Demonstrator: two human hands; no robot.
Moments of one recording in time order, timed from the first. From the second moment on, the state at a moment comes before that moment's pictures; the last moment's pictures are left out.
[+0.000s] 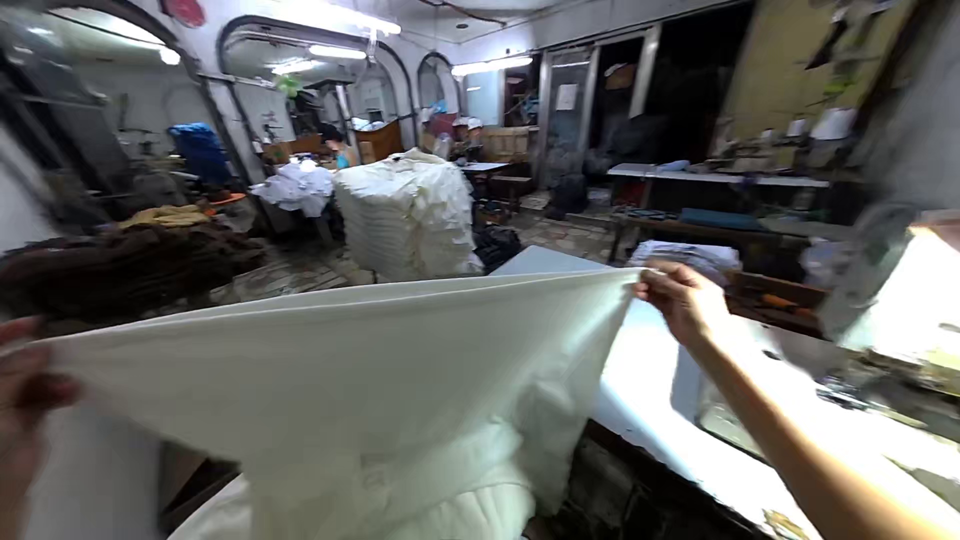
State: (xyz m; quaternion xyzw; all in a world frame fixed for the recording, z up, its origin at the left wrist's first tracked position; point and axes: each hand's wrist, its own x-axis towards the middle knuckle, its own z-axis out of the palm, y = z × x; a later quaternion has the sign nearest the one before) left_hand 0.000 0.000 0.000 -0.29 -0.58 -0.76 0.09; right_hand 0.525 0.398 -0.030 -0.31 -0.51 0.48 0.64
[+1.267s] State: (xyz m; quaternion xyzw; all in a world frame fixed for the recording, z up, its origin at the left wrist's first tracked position) left_hand 0.020 -0.004 0.012 -0.35 -0.59 -0.72 0.09; right_hand 0.530 0.393 -0.060 -0.21 -0.64 0.49 0.55
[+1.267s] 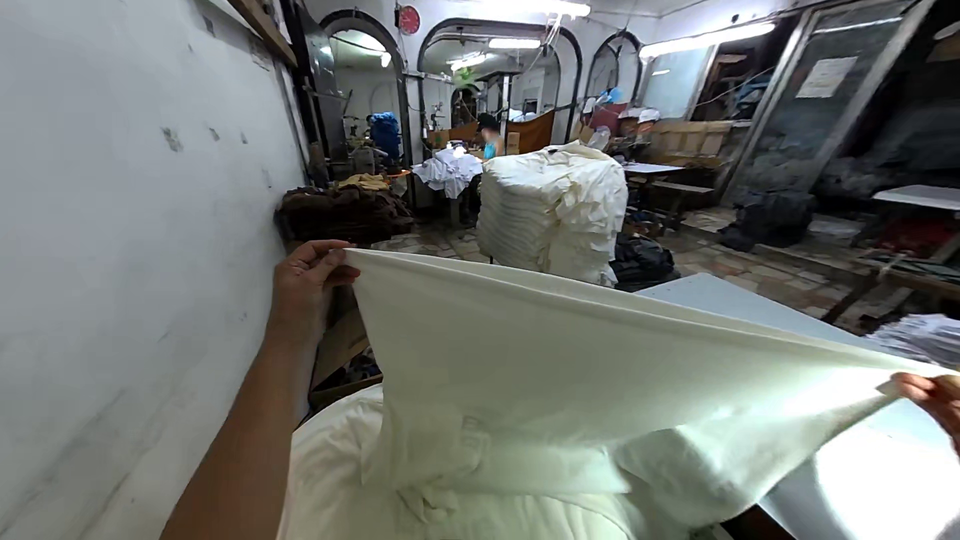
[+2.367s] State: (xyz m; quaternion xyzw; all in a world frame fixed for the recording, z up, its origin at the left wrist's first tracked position) left_hand -0.014 0.102 -0.051 -0.34 -0.59 -0.73 -0.01; right_hand 0.513 0.442 -0.175 -0.37 -0.38 0.52 0.67
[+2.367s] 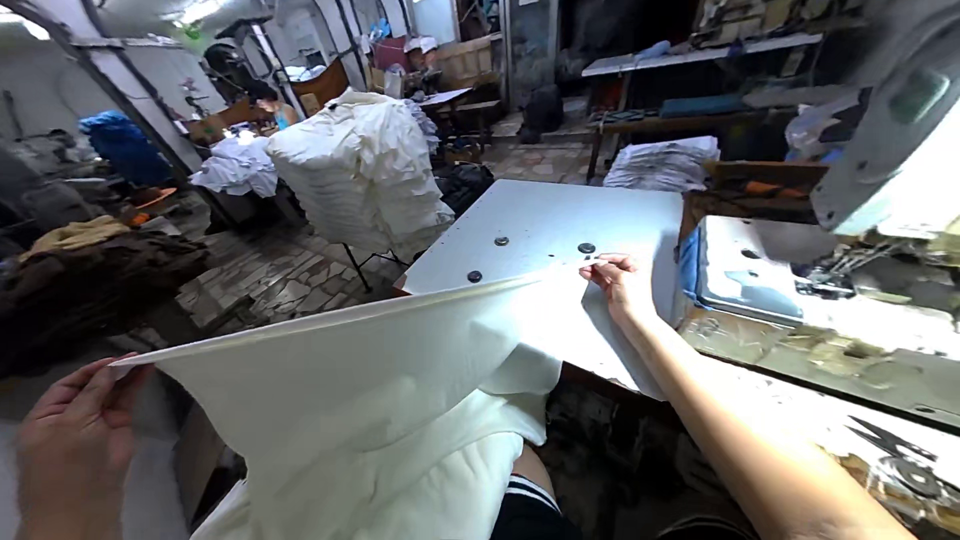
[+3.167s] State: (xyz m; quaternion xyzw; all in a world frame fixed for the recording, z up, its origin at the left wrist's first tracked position) left_hand 0.019 0.035 -0.131 -0.29 -0.53 -0.79 -0.07; right_hand 0.522 0.449 -0.177 -0.36 -0.40 0.55 0.64
